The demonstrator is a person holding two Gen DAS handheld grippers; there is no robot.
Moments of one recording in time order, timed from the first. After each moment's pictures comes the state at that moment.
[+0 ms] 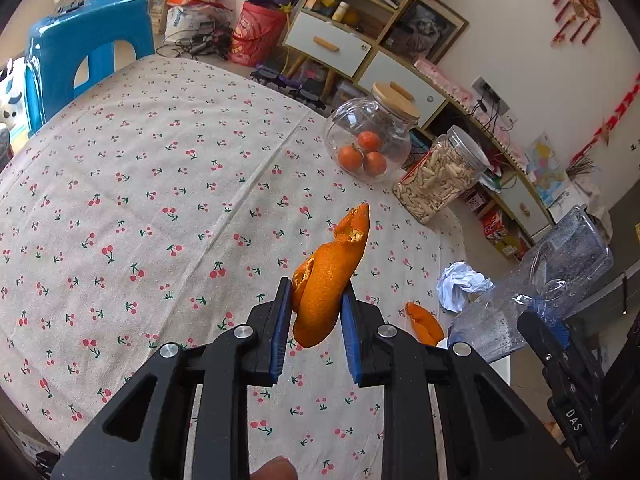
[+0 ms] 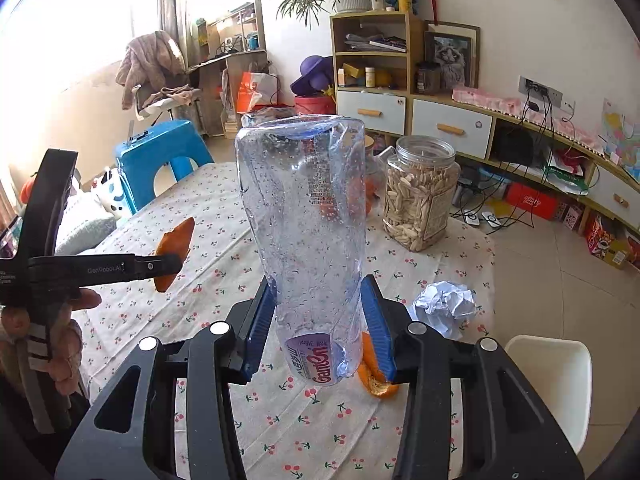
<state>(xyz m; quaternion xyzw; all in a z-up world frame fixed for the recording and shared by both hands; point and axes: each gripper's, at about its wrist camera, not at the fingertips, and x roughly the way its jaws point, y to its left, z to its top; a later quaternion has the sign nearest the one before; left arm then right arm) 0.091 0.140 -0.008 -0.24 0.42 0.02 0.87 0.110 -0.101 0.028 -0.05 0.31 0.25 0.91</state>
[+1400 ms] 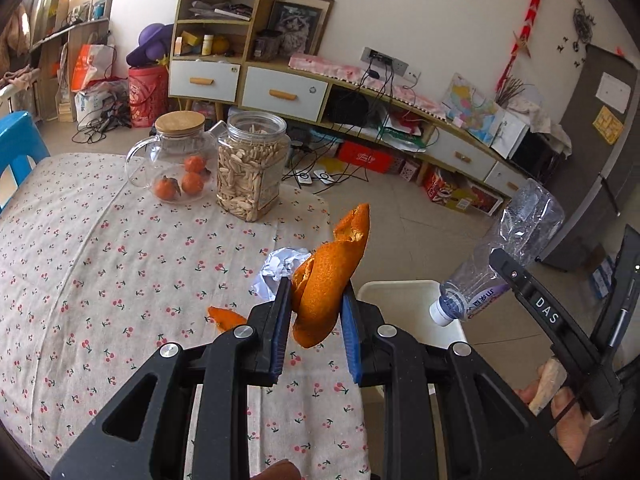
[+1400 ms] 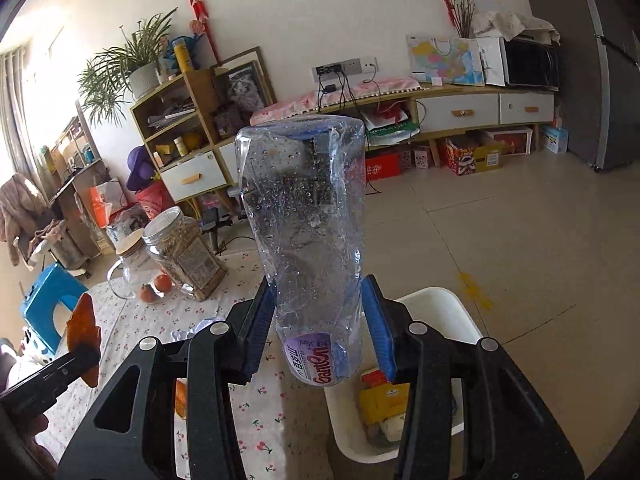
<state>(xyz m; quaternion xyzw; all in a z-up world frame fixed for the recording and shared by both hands) 0.115 -0.096 0.047 -0.10 0.38 -0.08 0.92 0.133 -0.336 0.019 0.15 0.29 -0.02 0.95</state>
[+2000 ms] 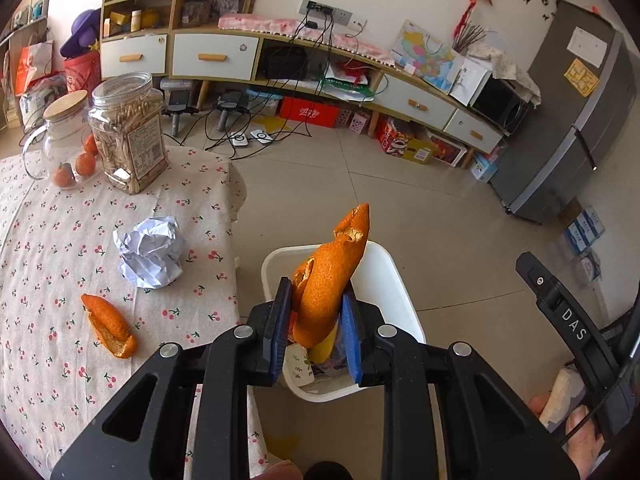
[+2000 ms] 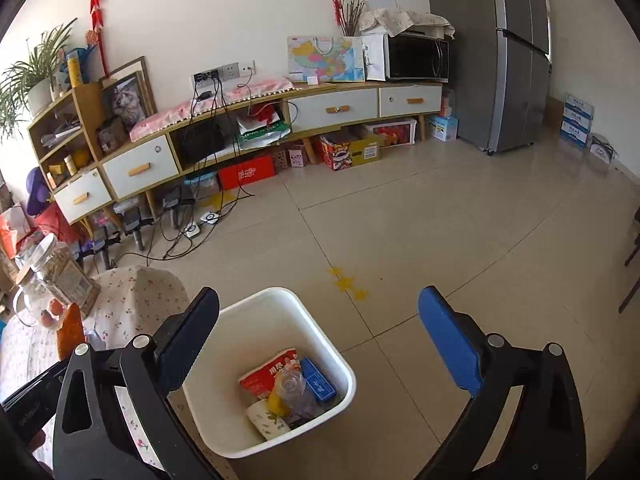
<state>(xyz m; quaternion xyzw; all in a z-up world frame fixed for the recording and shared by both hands) 0.146 -0.220 0.012 -0.08 0.44 -0.16 0.88 0.092 -0.431 0.010 0.13 0.31 -0.22 0.92</state>
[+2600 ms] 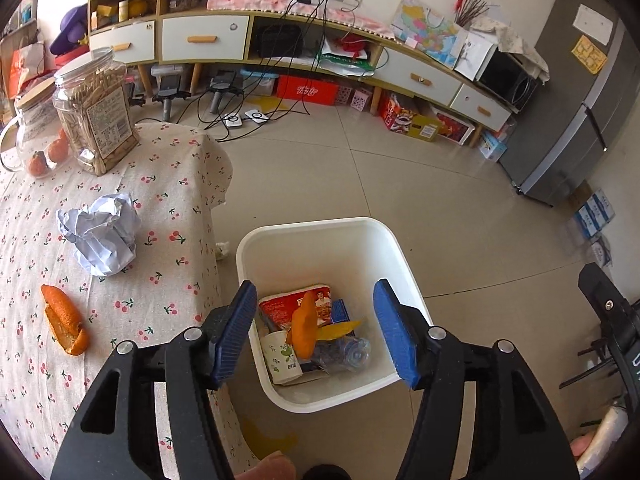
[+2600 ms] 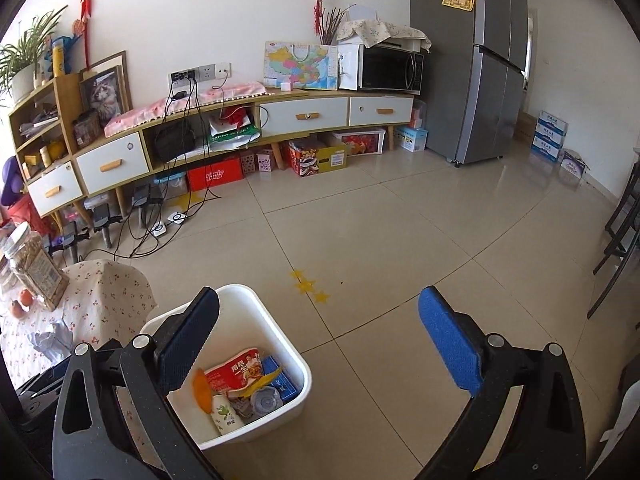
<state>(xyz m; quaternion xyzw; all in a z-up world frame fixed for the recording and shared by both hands) 0.159 -0.263 -0.030 -0.05 0.46 -0.15 0.88 0.071 -0.432 0.011 0.08 0.30 -0.27 0.91</state>
